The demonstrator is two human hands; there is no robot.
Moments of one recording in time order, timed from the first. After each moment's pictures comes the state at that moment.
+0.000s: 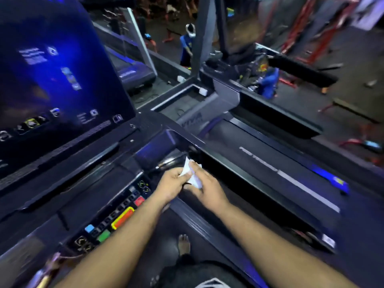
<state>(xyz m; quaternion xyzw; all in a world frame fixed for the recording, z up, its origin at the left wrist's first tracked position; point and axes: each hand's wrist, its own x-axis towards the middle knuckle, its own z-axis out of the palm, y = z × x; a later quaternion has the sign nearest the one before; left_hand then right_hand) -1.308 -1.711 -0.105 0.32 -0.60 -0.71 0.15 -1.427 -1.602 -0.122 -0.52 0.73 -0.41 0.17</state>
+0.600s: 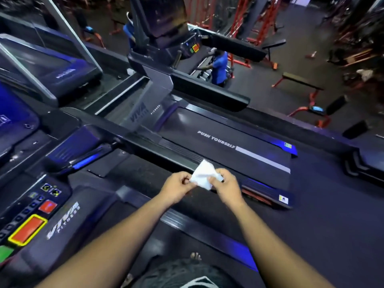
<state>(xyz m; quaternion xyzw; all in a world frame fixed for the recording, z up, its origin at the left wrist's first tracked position) -1.470 -1.503 -0.135 0.26 -0.77 -0.59 0.00 -1.568 -1.339 -0.111 -0.15 0.82 -0.51 0.18</state>
